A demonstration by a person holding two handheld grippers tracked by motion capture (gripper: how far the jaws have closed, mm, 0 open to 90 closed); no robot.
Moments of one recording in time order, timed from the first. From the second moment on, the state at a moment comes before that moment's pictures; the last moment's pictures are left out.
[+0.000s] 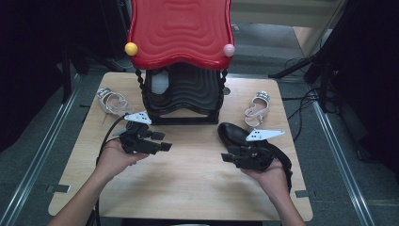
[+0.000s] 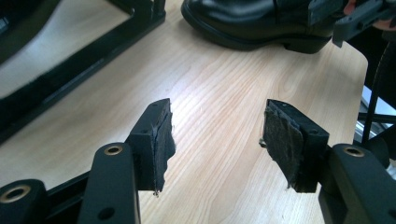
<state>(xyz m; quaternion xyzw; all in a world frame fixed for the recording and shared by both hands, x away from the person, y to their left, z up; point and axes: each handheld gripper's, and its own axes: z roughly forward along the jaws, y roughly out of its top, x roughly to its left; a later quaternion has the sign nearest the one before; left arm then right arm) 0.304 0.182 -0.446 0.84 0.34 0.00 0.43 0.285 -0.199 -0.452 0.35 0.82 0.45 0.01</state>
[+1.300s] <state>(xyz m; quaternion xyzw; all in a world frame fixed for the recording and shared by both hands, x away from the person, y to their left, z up) 0.311 0.165 -0.459 0.84 0.33 -0.03 0.42 0.269 -0.298 -0.451 0.44 0.80 0.40 0.06</state>
